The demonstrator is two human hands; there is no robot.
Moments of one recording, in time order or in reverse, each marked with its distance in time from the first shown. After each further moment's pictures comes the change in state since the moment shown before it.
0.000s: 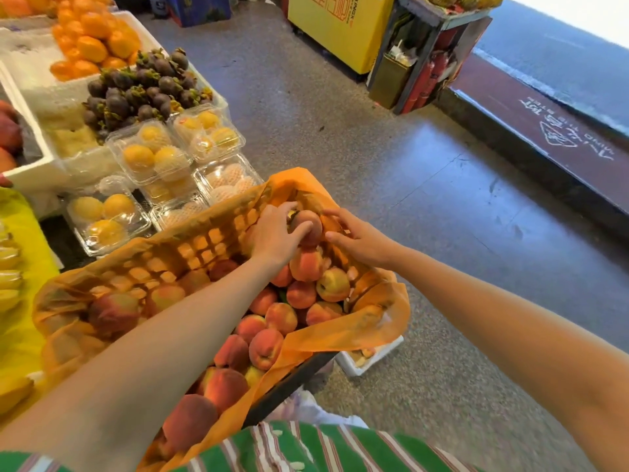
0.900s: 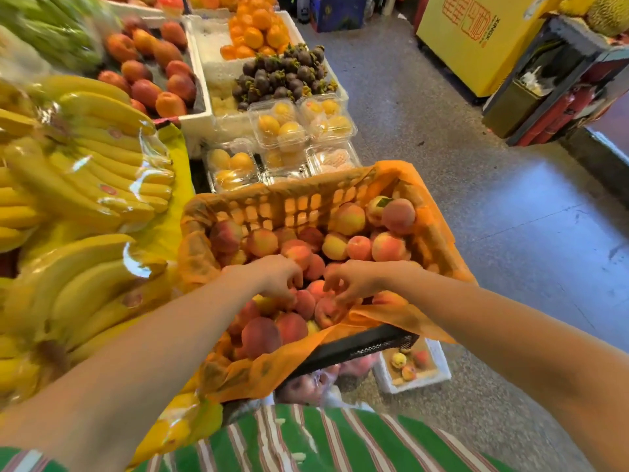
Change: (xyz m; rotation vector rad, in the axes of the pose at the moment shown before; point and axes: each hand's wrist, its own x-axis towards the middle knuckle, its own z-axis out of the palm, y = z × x) left_hand -0.123 -0.084 -0.083 0.558 -0.755 -0.083; right_hand 0.018 -0.053 0.127 -0.610 -0.794 -0.181
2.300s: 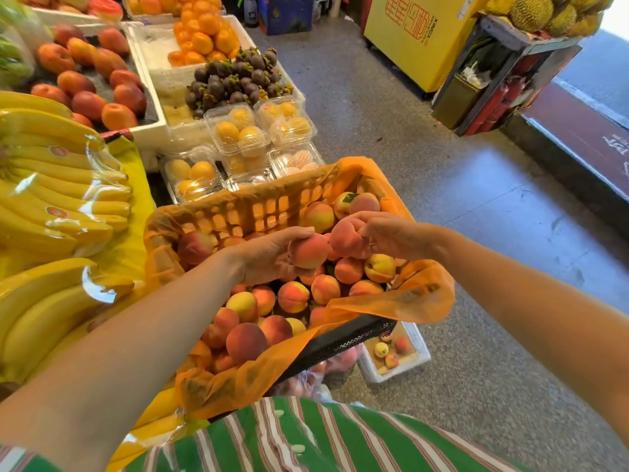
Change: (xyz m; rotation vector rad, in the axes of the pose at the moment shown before) left_hand -0.001 0.022 -0.033 -1.644 -0.194 0.173; right_hand -0.089 0.046 -0.035 1.234 0.263 -0.047
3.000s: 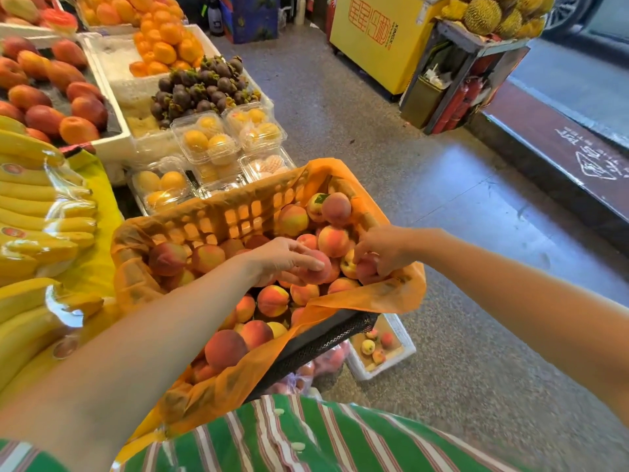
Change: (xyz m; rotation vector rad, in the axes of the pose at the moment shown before) left_hand 0.040 -0.008 0.035 0.466 0.184 -0.020; right_hand -0.039 0.003 -0.006 -1.566 -0.004 0.116
